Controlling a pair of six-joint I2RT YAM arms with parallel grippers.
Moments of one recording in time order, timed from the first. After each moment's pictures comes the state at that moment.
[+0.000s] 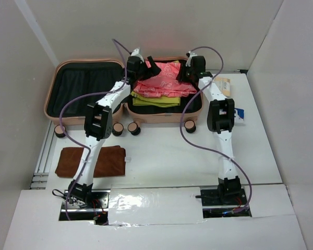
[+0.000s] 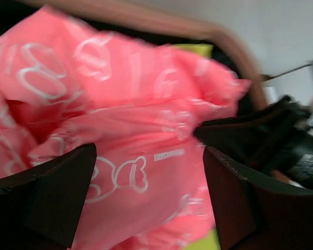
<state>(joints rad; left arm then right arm) -0.34 2.51 2.32 -0.06 0.13 -0.62 0.14 2.58 2.37 -0.33 -0.26 0.17</state>
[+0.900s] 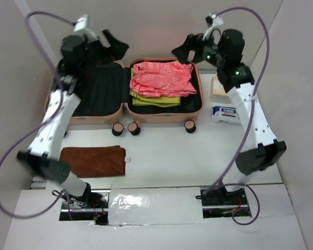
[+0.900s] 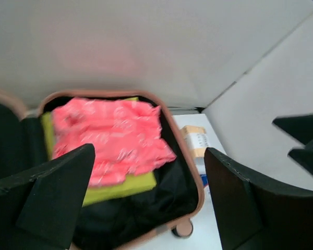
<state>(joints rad) -0.23 1.62 1.90 -0.32 0.20 -0.51 0.23 1.66 1.98 -0.36 -0.43 0.19</state>
